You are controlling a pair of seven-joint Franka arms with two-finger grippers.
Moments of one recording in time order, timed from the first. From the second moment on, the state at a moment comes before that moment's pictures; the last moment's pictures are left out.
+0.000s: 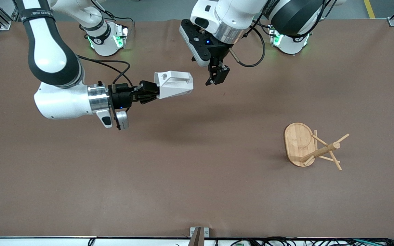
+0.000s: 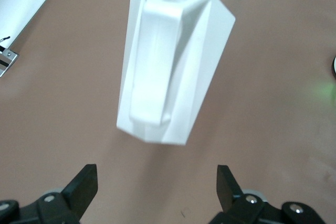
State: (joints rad) left arm -0.14 0.26 -0.74 -1.44 0.00 1.95 0.25; right arm 0.30 0.25 0.02 -1.78 1.35 1.71 -0.30
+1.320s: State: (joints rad) left arm -0.17 0.30 -0.74 -1.41 0.05 1.95 0.25; right arm 0.31 0.26 0.08 -1.78 1.41 1.73 -0.32
